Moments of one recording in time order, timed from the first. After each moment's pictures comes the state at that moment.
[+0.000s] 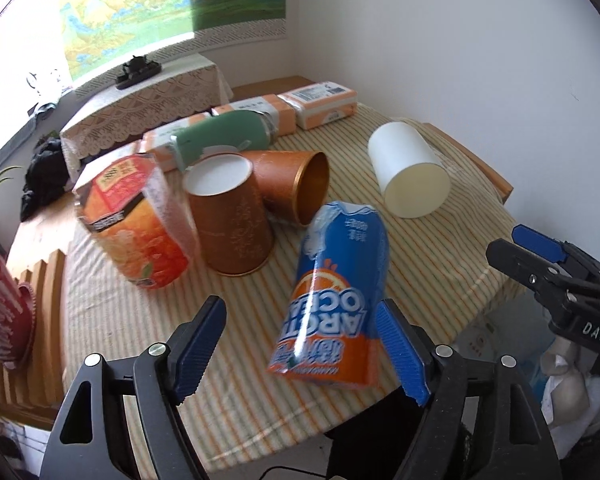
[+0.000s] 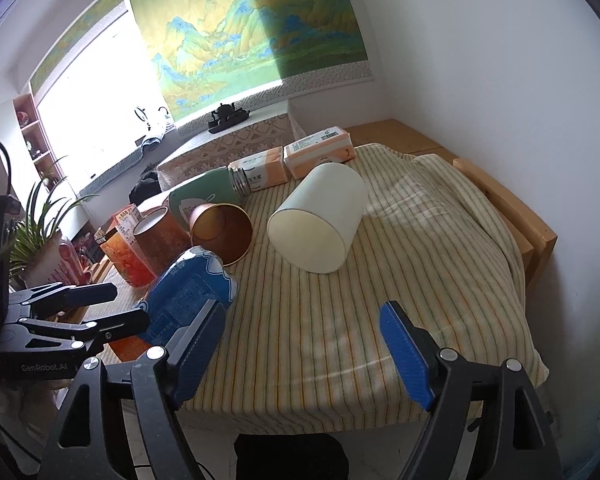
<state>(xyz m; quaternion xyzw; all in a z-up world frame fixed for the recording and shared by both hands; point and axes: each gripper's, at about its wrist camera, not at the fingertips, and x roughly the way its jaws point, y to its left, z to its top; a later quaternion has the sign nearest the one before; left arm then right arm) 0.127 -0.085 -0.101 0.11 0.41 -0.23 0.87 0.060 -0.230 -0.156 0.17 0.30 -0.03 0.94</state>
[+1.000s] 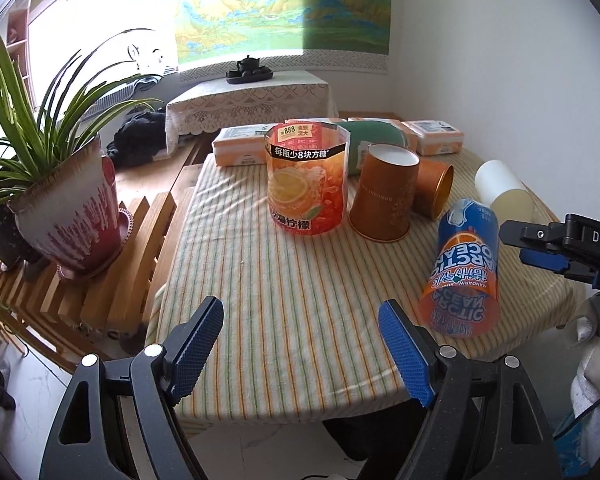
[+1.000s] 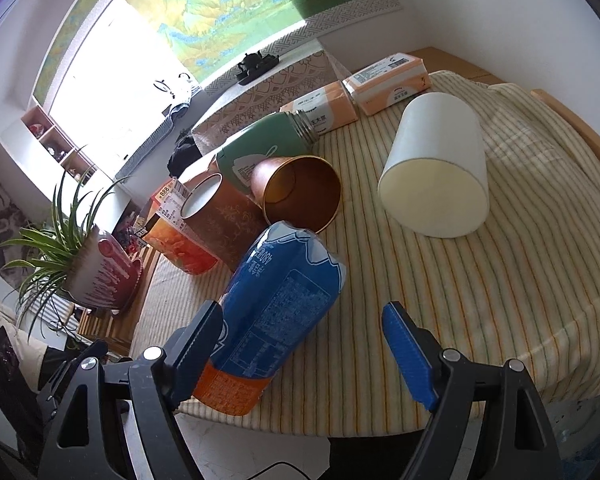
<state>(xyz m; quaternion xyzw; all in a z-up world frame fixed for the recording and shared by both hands) 0.090 0.025 -0.109 0.04 0.37 -0.09 0.92 0.128 -0.187 -0.166 0.26 0.40 0.07 0.88</state>
